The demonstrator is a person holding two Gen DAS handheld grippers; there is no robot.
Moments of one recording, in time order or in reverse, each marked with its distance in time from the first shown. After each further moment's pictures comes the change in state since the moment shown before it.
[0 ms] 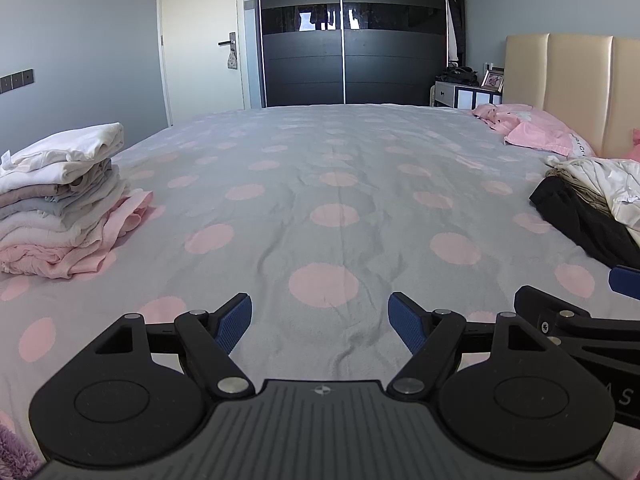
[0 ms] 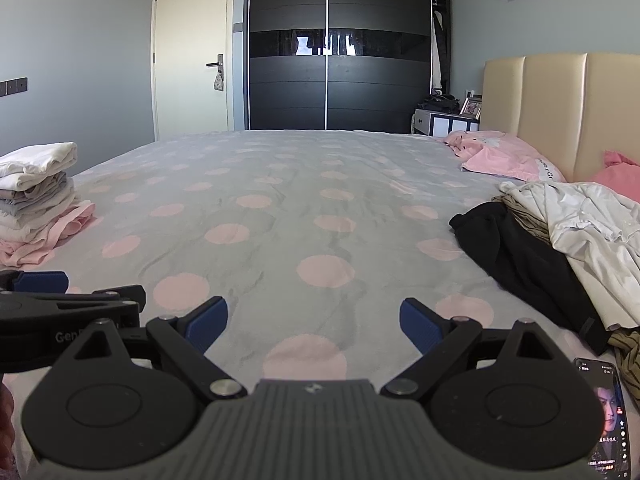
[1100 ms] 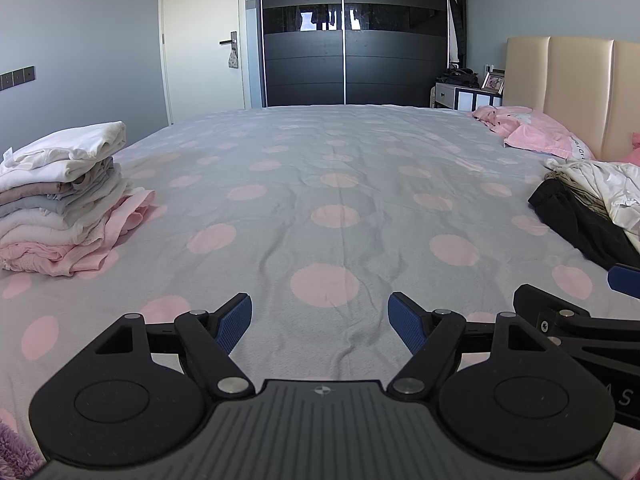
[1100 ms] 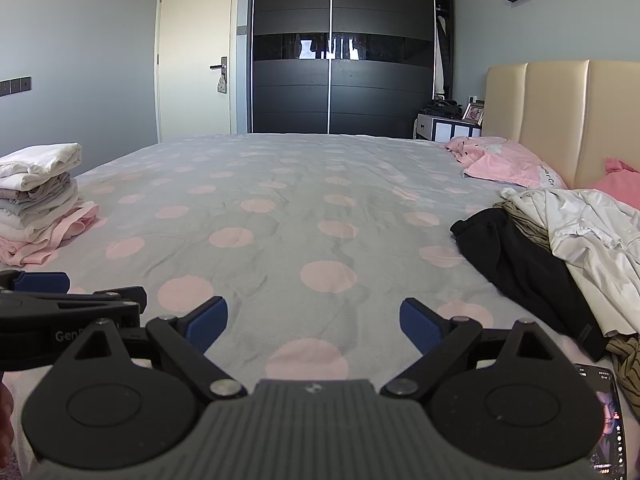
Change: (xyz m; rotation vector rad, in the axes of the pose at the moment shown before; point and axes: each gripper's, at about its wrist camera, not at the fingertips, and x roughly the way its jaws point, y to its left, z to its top) left arm -0.003 0.004 0.001 -0.007 -0.001 -0.007; right arm -0.007 0.003 0.000 -0.011 -0.012 0.003
